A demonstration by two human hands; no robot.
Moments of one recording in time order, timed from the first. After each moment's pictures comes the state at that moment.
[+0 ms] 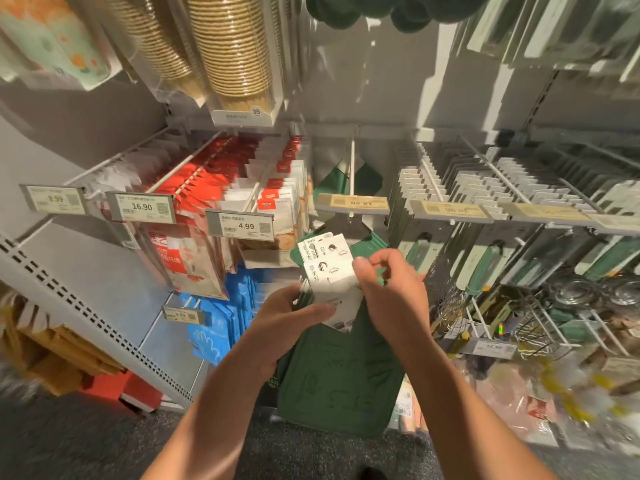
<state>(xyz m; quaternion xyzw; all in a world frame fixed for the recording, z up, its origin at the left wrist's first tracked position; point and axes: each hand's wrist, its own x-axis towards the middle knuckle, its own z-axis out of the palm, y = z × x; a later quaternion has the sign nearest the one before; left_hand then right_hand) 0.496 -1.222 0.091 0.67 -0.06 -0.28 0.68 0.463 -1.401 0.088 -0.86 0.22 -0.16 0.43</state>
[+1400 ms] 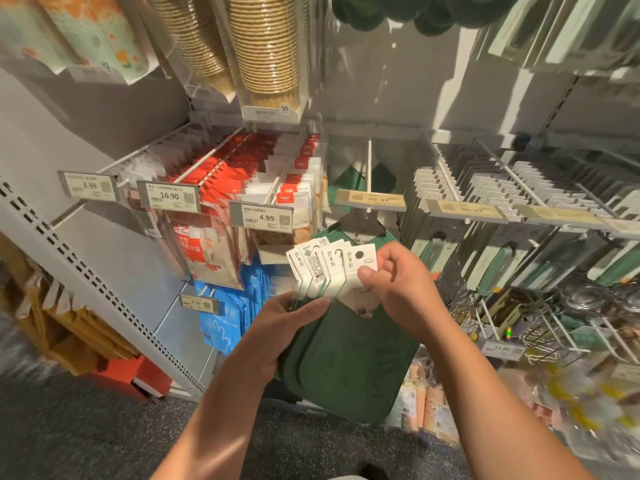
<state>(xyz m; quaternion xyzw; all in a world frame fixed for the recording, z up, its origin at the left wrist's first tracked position) 0.488 -1.195 0.074 0.61 0.01 -0.29 0.73 0.460 -1.400 0.108 -0.82 0.11 -0.09 0.55</state>
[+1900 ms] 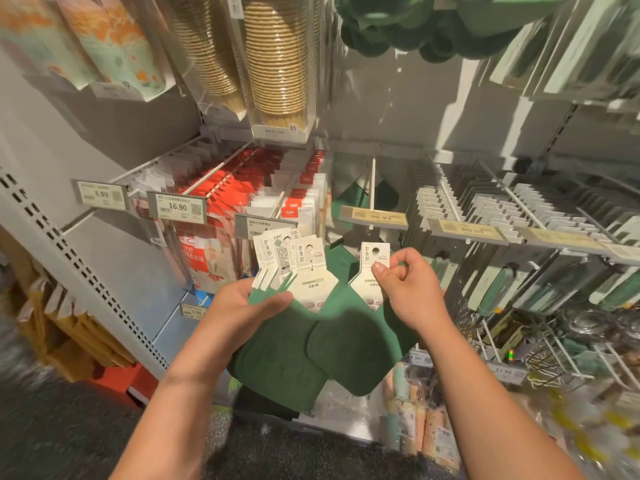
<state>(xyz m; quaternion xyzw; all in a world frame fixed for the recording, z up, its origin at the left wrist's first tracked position) 0.512 -1.154 0.103 0.73 -0.04 -0.15 0.67 0.492 -1.425 0.090 -0.82 0.15 -0.16 0.53</state>
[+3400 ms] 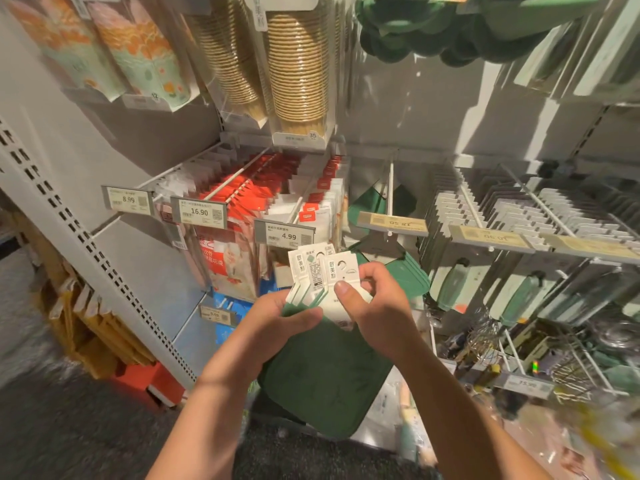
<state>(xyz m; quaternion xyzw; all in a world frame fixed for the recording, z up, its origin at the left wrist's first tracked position) 0.510 -1.166 0.094 0.71 -0.09 -0.21 0.67 0.482 -1.352 0.097 -0.80 0.07 -0.11 0.59</state>
